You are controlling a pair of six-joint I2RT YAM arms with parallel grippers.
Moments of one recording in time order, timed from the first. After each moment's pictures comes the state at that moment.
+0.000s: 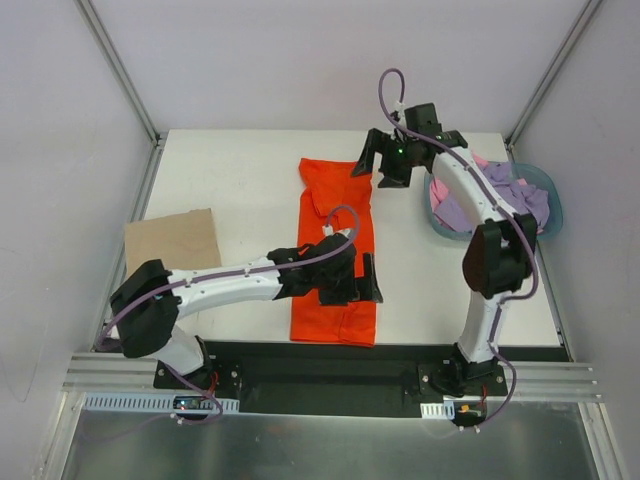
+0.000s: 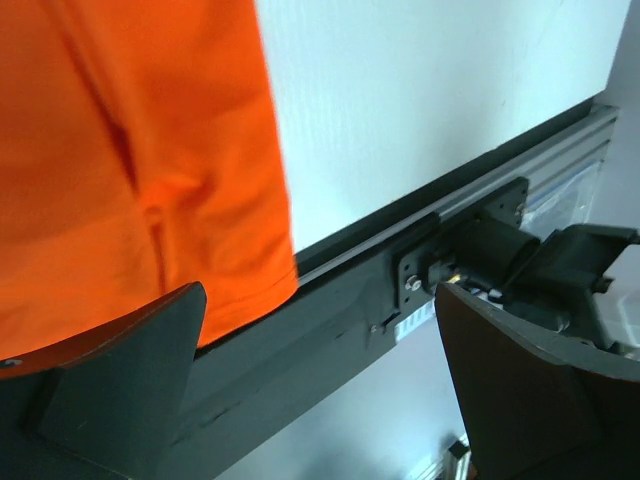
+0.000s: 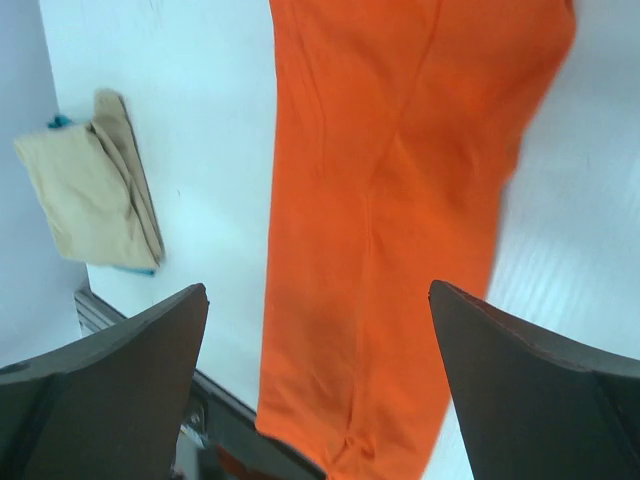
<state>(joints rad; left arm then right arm) -1.07 1.56 1.05 -0.32 0.11 -1.09 0.30 2.03 1.93 -0.79 -0.44 0.46</state>
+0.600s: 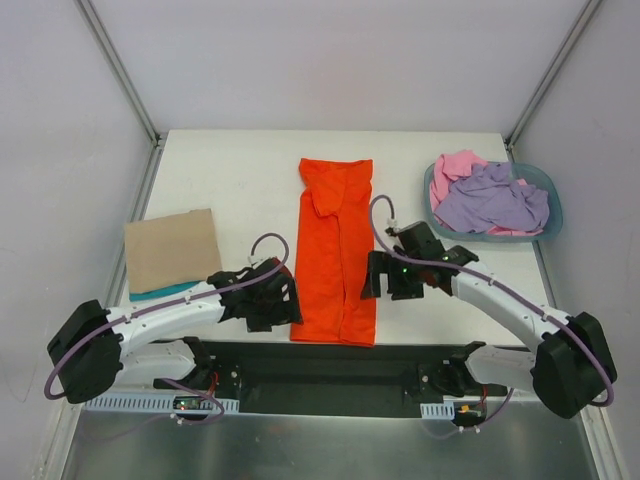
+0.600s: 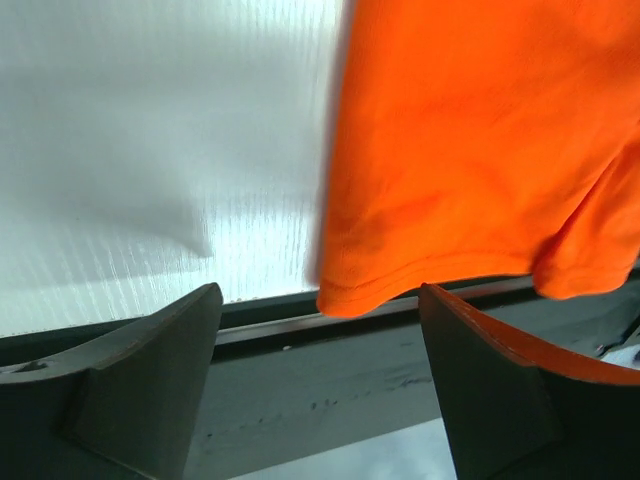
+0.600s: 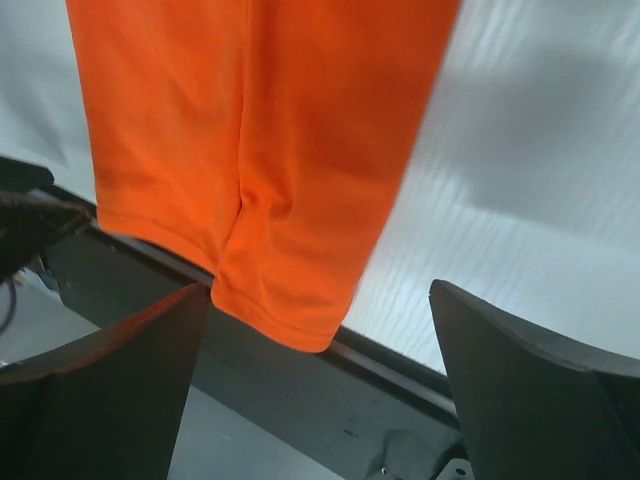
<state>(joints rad) -0.91 1.13 0.59 -0.62 0.00 -1.06 0.56 1.19 0.76 -0.63 -0.27 0.51</state>
